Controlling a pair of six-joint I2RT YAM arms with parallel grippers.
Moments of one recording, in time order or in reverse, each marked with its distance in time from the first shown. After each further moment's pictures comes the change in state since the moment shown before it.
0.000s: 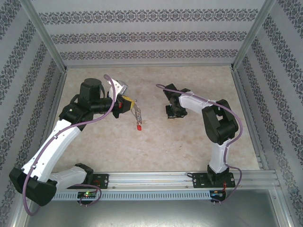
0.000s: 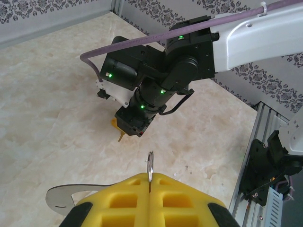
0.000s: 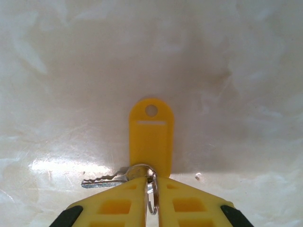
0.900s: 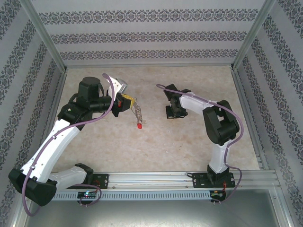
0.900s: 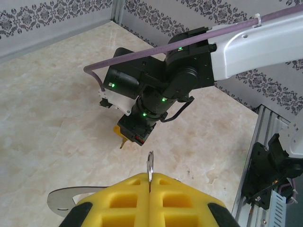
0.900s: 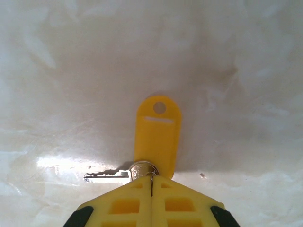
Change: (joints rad) left arm 0.000 0.000 0.031 -0.002 -0.003 0.016; right arm -0.001 -0.032 -0.029 0.028 -0.026 -0.013
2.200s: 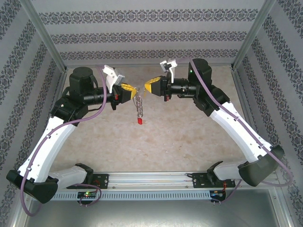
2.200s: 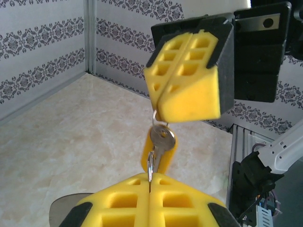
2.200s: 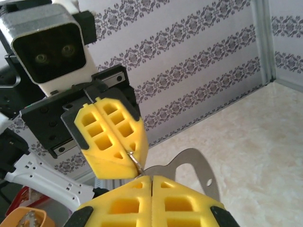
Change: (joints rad) left arm 0.006 0.034 0.180 0.032 0.135 0.029; right arm 0.095 -0.587 0.130 0.493 -0.874 -0.060
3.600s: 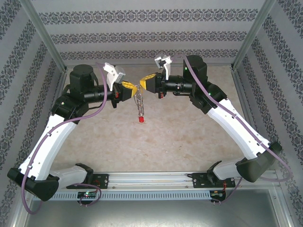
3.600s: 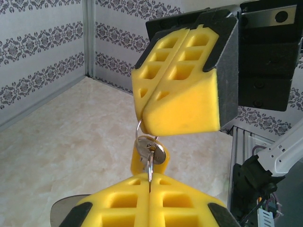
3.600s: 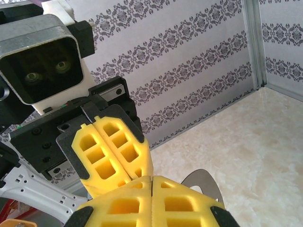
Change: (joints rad) left arm 0.000 0.026 0.036 -0.002 0.007 0.008; right arm 0.058 0.055 0.111 -0.060 0.109 -0.003
